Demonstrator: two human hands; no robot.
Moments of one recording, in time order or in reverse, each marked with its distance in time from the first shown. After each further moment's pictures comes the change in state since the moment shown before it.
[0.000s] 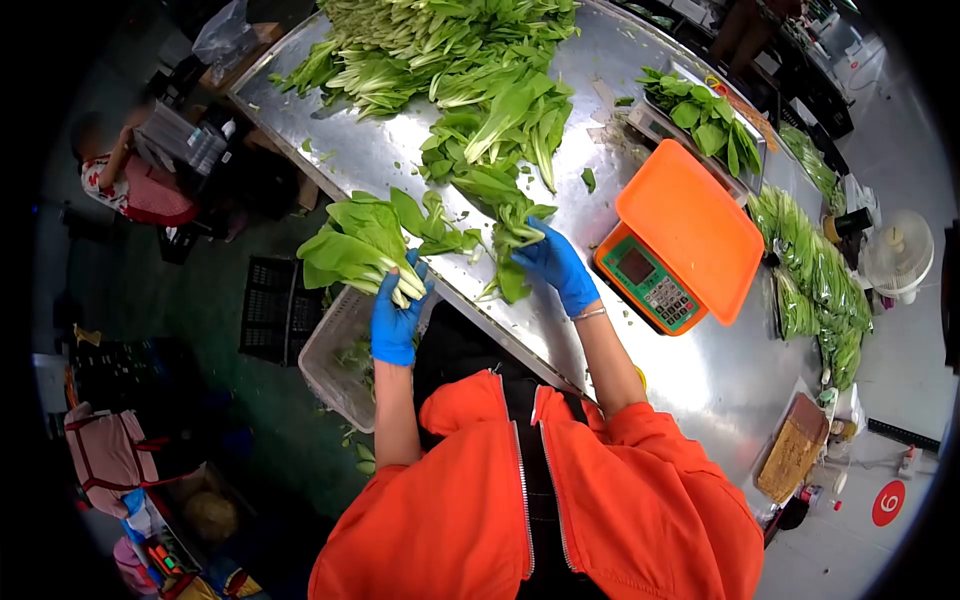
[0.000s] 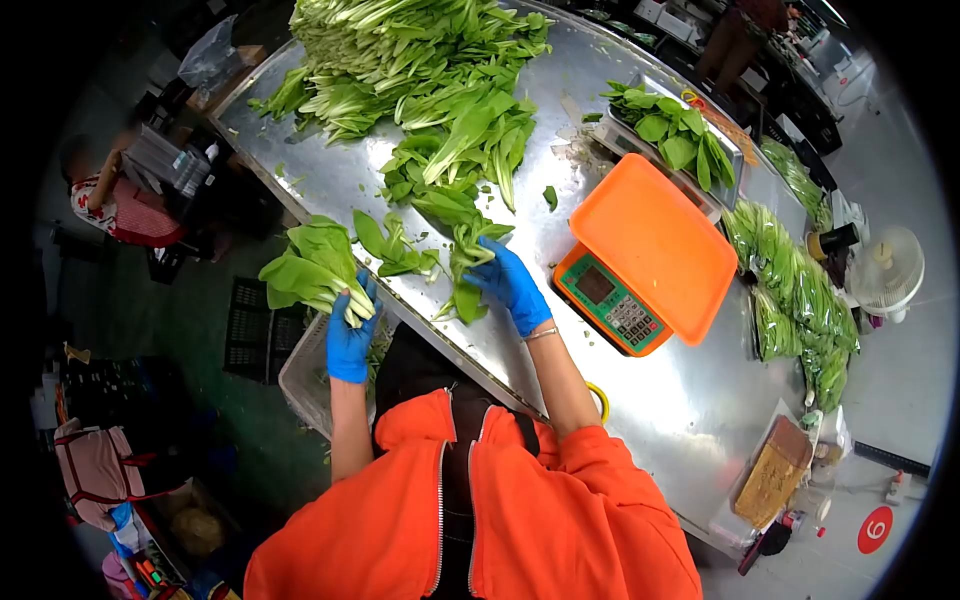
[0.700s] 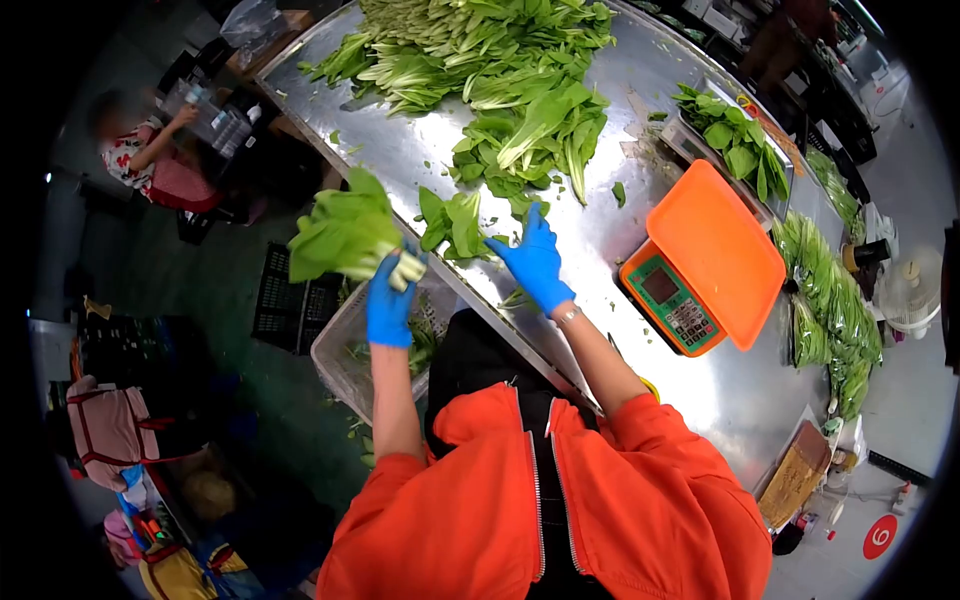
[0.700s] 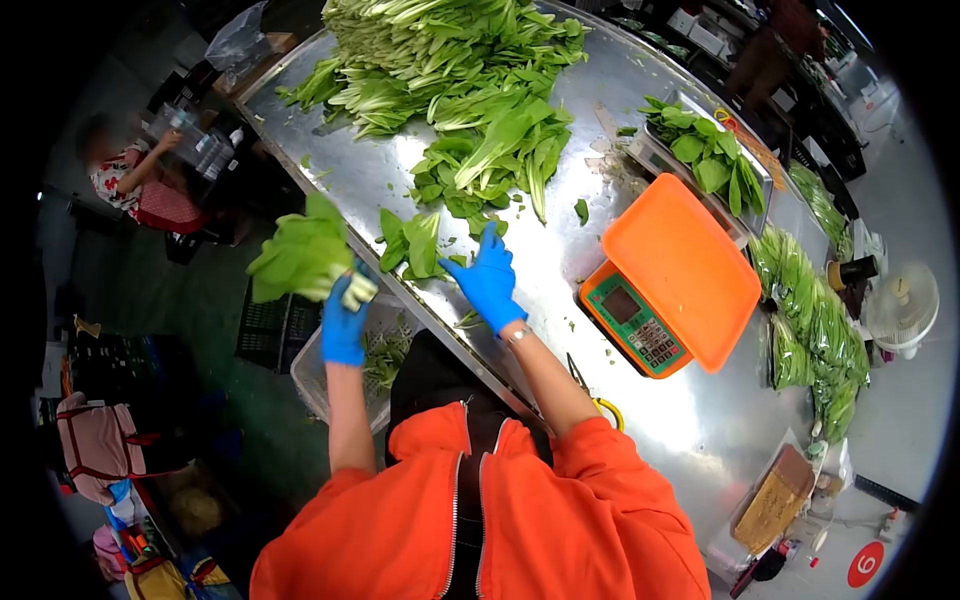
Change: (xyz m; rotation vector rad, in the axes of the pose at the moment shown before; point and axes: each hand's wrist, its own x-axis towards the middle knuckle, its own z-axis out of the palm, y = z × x) left_hand 0.027 0.033 0.003 0.200 0.234 0.279; right_hand 0.033 0.039 0.070 -1.639 0.532 -0.520
